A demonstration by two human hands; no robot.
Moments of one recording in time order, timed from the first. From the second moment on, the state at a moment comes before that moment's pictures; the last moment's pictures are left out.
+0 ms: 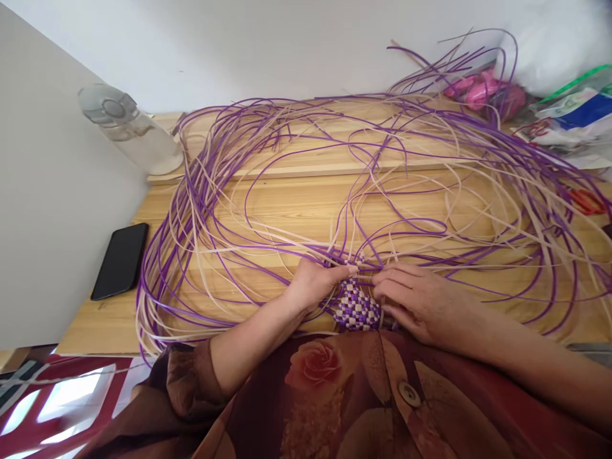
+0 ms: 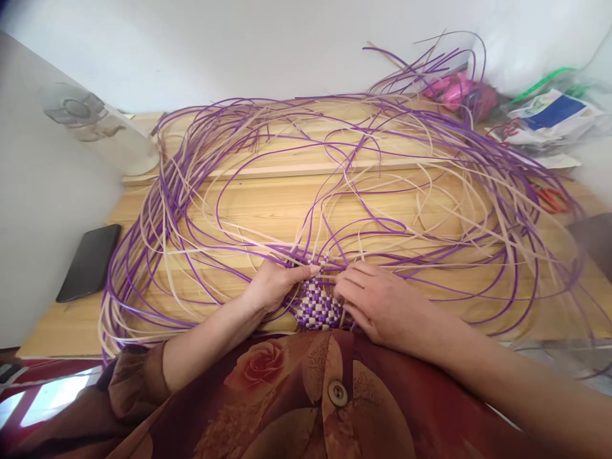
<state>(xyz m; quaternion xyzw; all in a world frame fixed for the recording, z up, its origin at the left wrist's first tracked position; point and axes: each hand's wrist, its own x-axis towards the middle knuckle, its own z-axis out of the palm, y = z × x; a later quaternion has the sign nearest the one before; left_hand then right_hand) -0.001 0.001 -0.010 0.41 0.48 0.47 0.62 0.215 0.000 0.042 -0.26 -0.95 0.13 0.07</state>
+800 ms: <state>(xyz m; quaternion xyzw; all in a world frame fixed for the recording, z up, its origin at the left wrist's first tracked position) -0.006 0.054 0.014 0.44 0.44 0.55 0.56 0.219 0.012 0.022 -0.35 -0.91 0.01 0.23</state>
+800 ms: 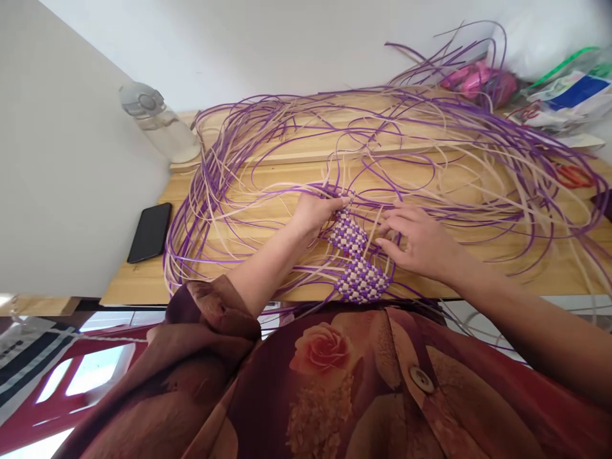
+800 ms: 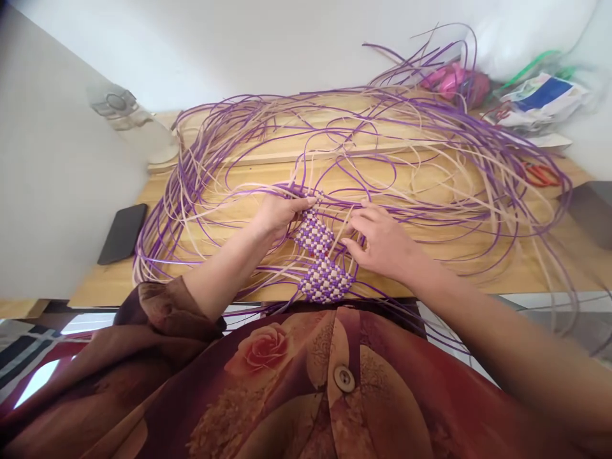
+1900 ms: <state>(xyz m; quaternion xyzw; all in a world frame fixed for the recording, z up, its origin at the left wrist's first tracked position) -0.005 0.043 -0.009 0.34 0.42 0.50 0.68 0.181 0.109 0.078 -0.42 -0.75 0.51 0.08</state>
